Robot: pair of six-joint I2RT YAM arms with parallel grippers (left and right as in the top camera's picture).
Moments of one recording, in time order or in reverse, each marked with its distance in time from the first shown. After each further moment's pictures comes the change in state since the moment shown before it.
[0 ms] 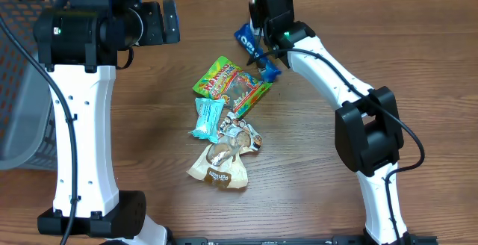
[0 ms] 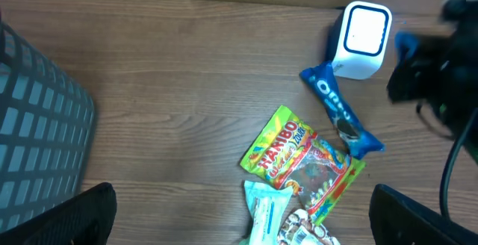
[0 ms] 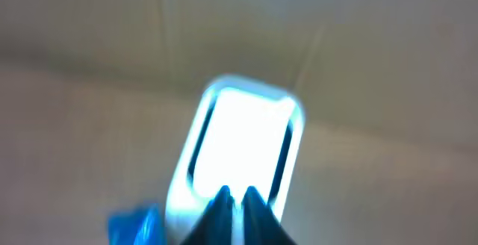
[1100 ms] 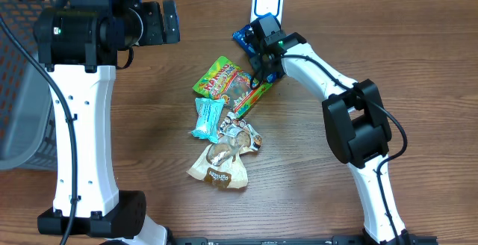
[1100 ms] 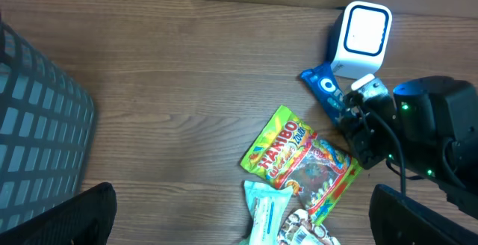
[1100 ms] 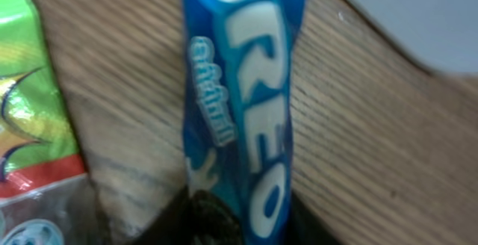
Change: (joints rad) left arm 0.000 0.000 0.000 0.000 0.000 0.000; right arm 0.000 0.113 -0.024 -0.365 -0.290 -0.249
